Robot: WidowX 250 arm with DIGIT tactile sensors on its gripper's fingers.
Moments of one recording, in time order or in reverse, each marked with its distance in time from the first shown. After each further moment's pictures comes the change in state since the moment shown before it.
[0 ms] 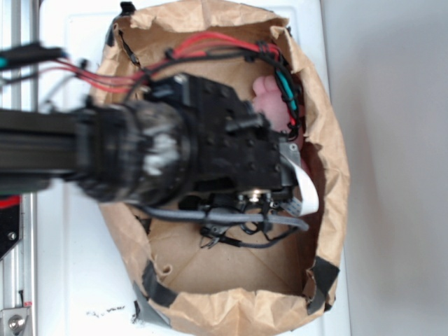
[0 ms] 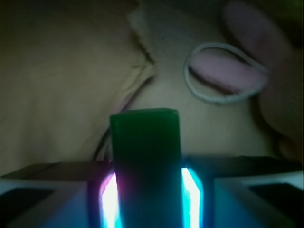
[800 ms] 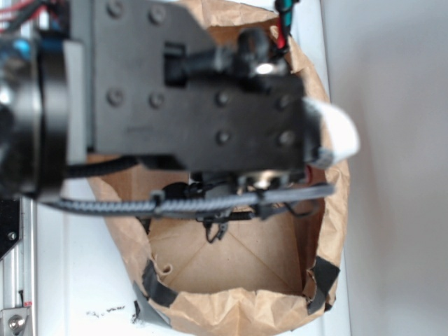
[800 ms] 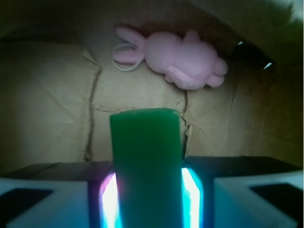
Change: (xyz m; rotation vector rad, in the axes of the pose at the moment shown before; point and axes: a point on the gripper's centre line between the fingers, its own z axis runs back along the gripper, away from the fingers) arm -0.015 0.021 0.095 0.092 0.131 0.397
